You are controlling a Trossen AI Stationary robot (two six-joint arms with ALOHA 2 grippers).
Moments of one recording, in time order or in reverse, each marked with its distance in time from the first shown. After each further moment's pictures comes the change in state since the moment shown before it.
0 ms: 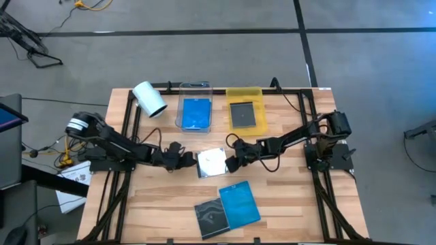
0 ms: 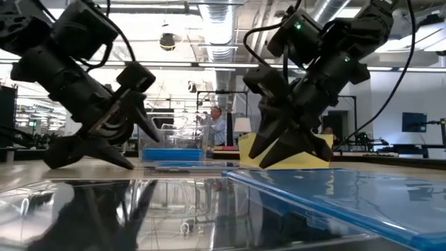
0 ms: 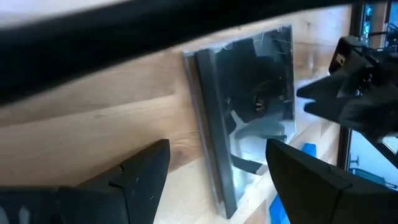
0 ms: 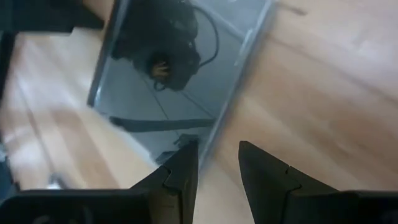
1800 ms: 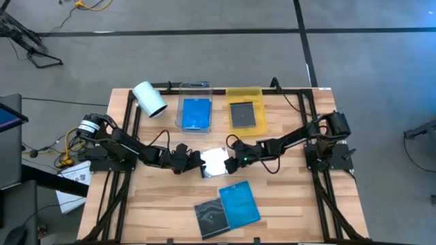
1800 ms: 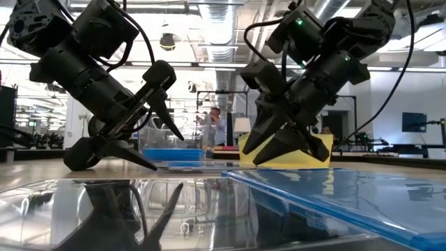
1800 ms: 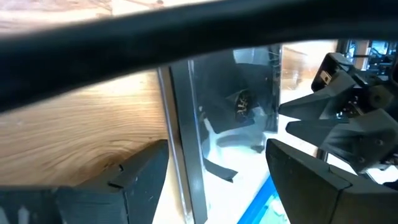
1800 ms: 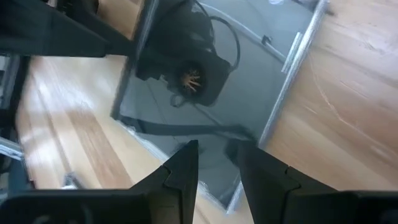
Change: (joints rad) left arm 0.018 0.119 0.113 0.047 -0.035 -0.094; right arm 0.021 0.011 0.001 0.054 0.013 0.011
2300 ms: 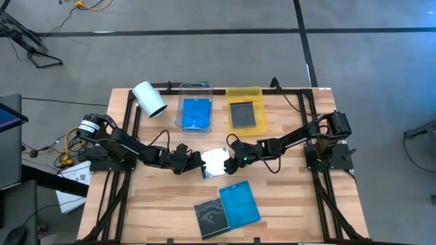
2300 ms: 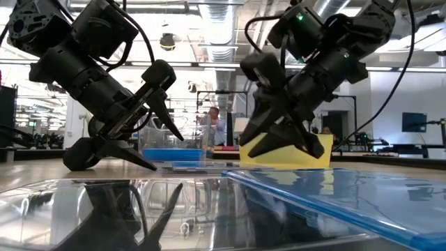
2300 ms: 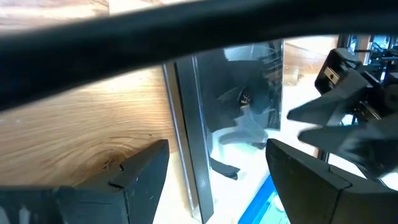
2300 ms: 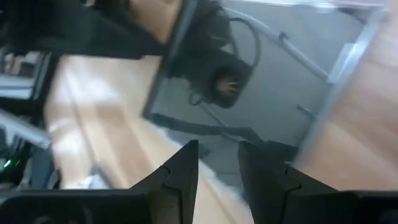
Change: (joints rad) left arm -0.004 -0.001 -0.001 -0.009 0.008 0.014; right arm -0.005 -0.012 -0.001 0.056 -0.038 -0.028
